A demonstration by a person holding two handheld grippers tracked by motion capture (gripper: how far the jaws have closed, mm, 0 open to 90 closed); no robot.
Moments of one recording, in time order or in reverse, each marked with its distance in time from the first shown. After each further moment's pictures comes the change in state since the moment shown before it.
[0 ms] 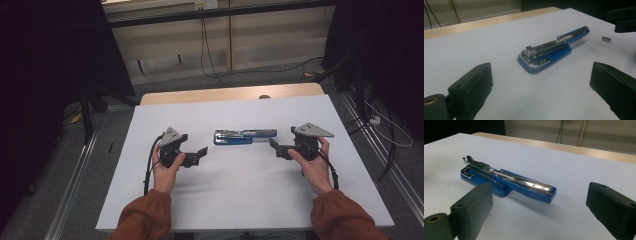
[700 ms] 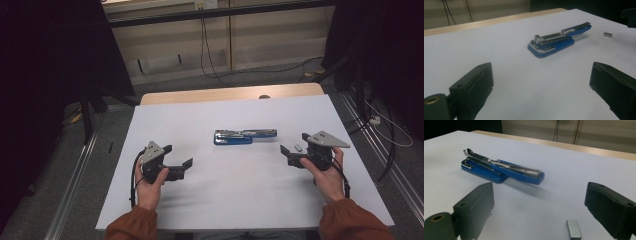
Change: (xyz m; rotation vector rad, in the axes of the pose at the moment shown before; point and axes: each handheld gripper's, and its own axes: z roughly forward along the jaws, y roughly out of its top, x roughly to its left) left arm -0.005 -0.022 -0.053 -0.027 0.069 0.006; right arm -0.008 -0.014 -0.036 -0.004 -0.020 -0.007
